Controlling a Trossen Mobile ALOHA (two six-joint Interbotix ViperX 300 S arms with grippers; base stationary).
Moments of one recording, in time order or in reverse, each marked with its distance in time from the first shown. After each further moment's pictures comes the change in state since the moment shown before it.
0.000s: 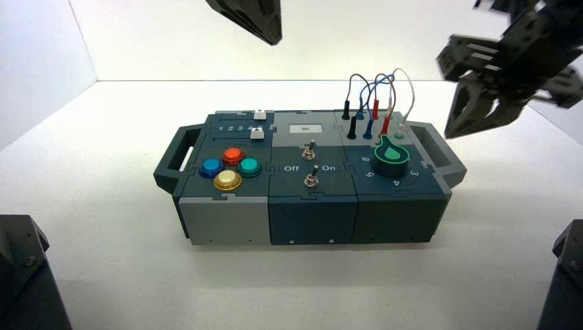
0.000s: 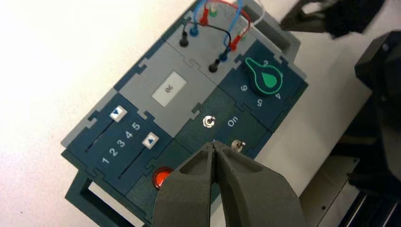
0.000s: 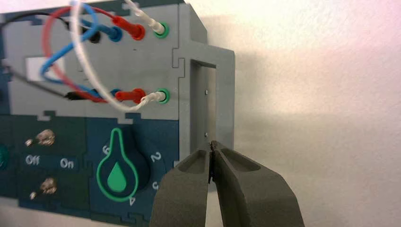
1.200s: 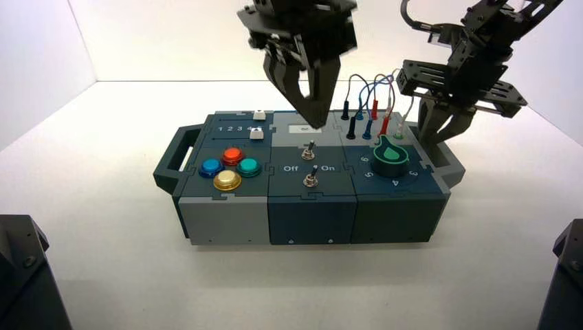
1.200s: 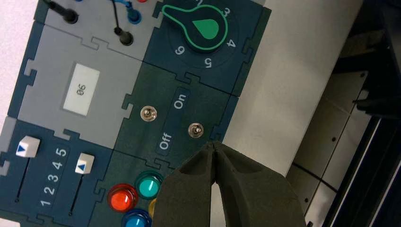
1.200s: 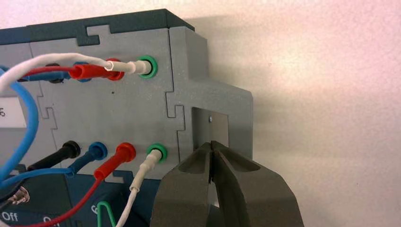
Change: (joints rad) left arm -0.196 0.259 -0.078 0.002 0.066 0.173; right arm 0.002 0.321 -0.169 0.037 -0.008 -0.011
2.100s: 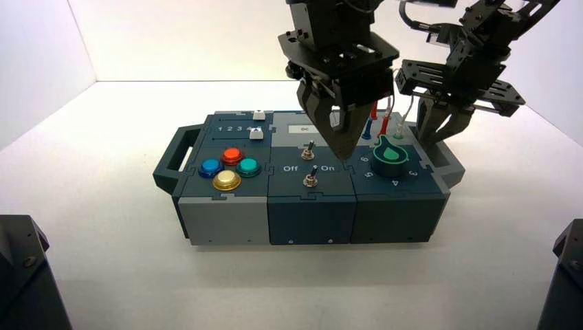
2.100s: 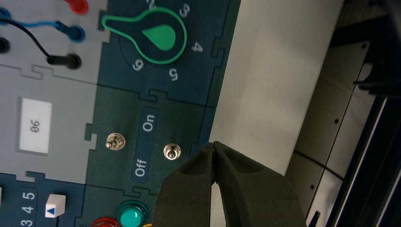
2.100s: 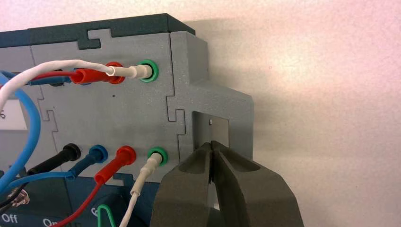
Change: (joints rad) left arm -0.083 0.133 -0.075 0.012 0.025 0.044; right arm -0.002 0.008 -0.009 0.002 0.005 -0.011
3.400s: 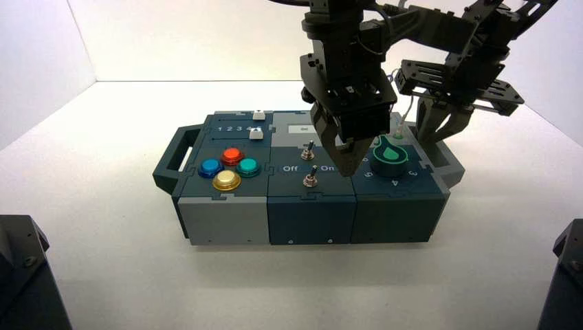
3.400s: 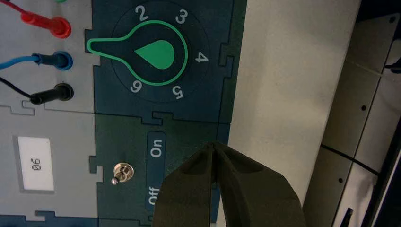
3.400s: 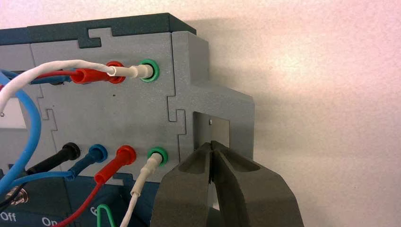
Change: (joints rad) left arm 0.002 0.115 -0.058 0.031 -0.020 0.107; right arm 0.000 0.006 -0.005 0.000 0.008 -0.011
